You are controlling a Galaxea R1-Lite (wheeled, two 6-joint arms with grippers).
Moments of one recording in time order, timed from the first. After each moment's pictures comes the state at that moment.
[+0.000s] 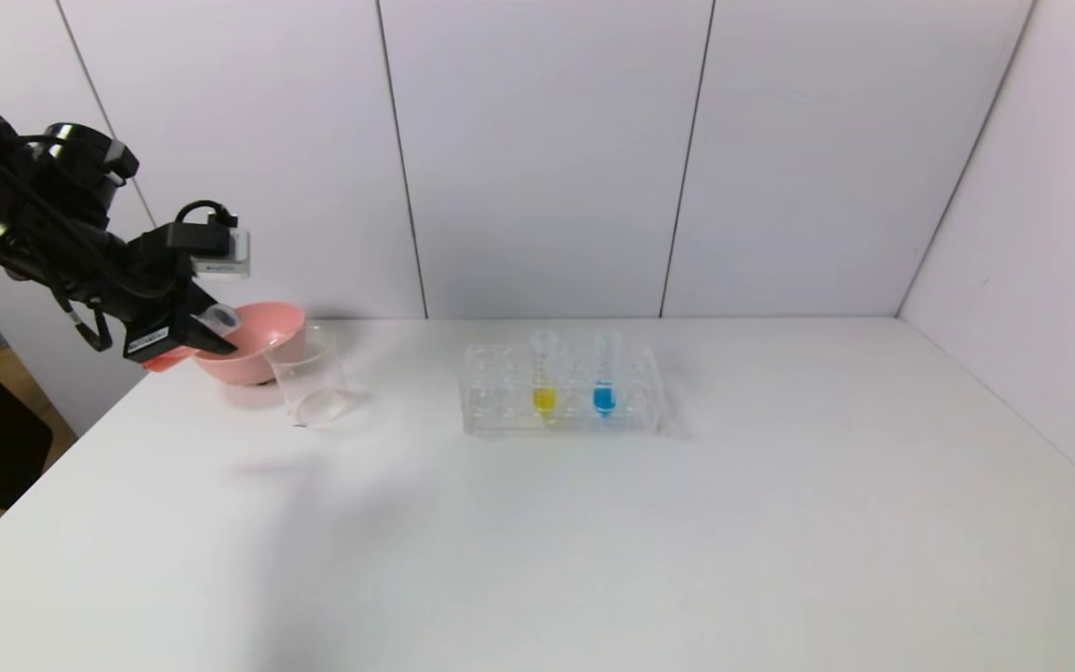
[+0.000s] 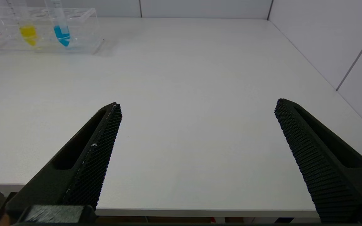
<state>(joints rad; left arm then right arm) 0.16 2.04 -1.98 0.90 -0.35 1.36 0.00 0.00 0.00 0.01 0.00 0.00</state>
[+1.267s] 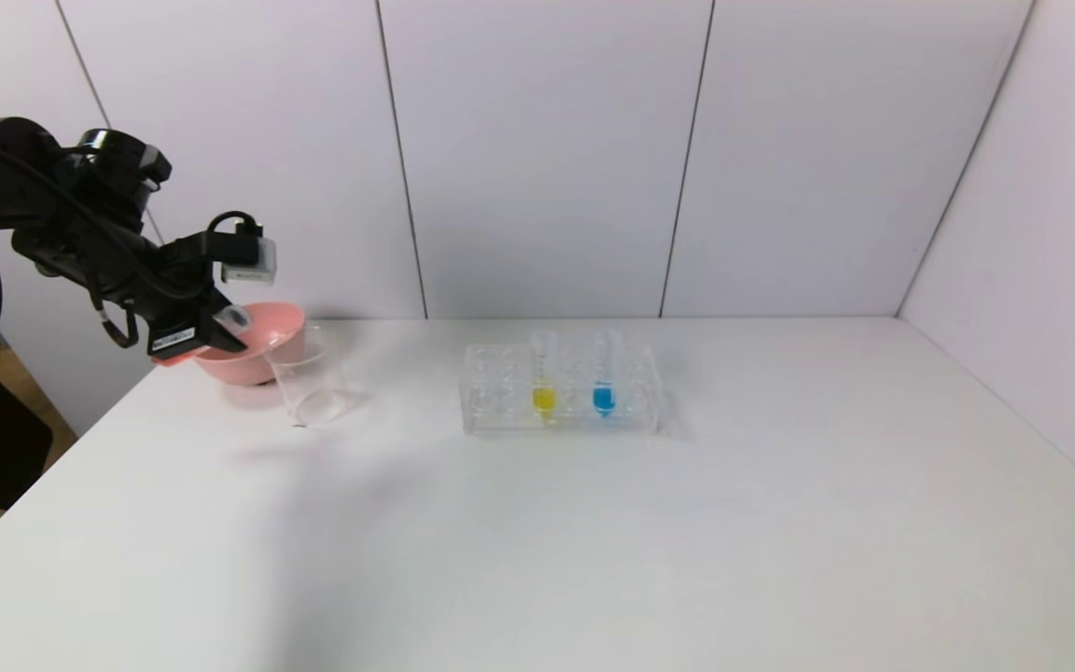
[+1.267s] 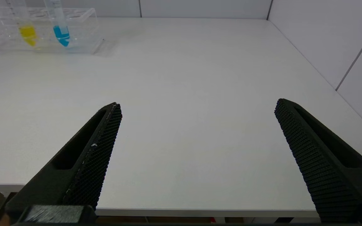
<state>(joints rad) 0.12 2.09 -2.01 0.86 -0.24 1.33 0.00 0.00 0.00 0.01 0.00 0.00</state>
